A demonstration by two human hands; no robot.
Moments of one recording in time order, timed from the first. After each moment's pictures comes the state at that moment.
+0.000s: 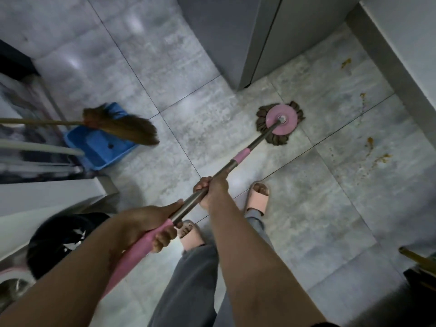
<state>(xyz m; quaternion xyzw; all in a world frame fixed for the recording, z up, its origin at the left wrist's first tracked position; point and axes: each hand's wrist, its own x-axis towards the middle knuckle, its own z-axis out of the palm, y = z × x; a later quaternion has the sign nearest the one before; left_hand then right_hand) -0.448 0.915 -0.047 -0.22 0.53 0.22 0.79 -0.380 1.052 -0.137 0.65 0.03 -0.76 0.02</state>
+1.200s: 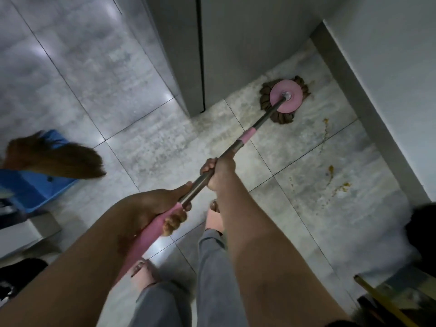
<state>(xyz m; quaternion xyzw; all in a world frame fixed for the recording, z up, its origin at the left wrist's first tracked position) -0.481 1.230 -0.093 -0.22 0.51 0.24 0.80 -0.425 1.374 -0.170 0.68 0.05 -0.73 0.00</state>
